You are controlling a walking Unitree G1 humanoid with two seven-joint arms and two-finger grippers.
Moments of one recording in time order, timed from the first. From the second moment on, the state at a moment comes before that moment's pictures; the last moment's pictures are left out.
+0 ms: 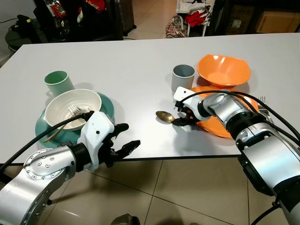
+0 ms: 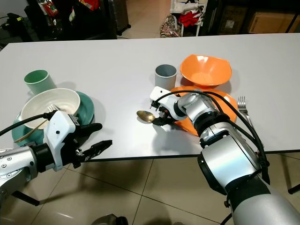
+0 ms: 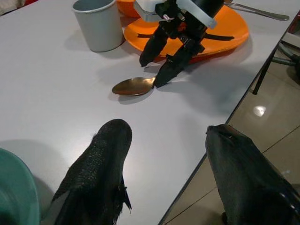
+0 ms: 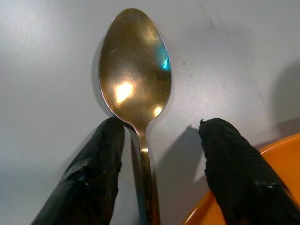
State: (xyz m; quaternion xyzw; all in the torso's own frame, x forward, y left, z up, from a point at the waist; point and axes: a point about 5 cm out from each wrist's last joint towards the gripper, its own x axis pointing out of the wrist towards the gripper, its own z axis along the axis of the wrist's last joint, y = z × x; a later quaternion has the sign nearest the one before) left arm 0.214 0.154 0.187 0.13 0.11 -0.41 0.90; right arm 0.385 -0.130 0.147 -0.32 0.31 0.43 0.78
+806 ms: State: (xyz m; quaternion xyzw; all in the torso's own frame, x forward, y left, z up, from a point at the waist) left arm 0.212 0.155 0.185 0.13 0.12 -0.42 0.89; right arm 0.382 -0.129 0.144 -0.27 0.34 0.43 0.79
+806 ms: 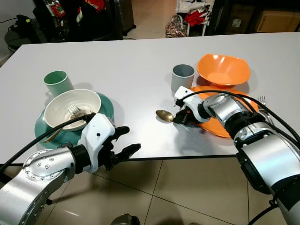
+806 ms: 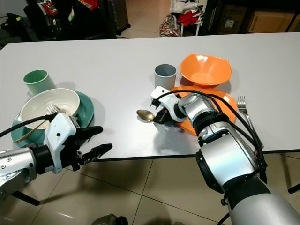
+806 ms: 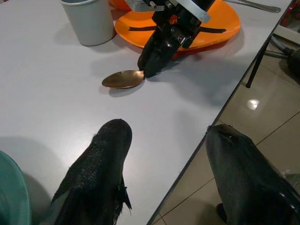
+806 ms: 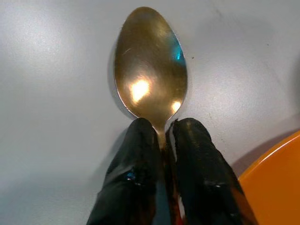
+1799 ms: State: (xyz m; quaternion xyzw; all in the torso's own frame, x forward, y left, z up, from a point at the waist) left arm 0.212 0.150 0.185 0.13 0.12 -0.43 0.89; right arm 0.378 -0.100 0.139 -0.10 0.38 0.39 0.84
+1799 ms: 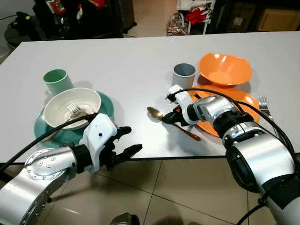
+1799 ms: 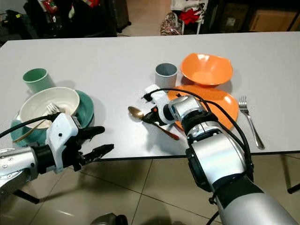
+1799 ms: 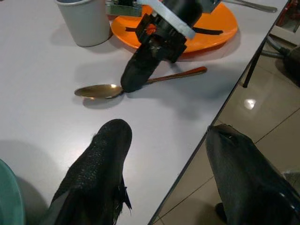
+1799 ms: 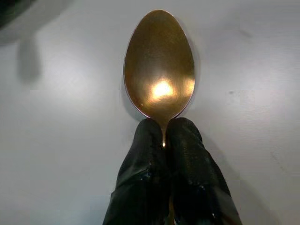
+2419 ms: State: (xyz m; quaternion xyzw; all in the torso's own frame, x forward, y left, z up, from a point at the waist) left arm 0.213 0.131 0.181 0.11 0.09 -0.42 0.90; right arm 0.379 -0.091 0.135 0.02 0.39 0.27 0.88
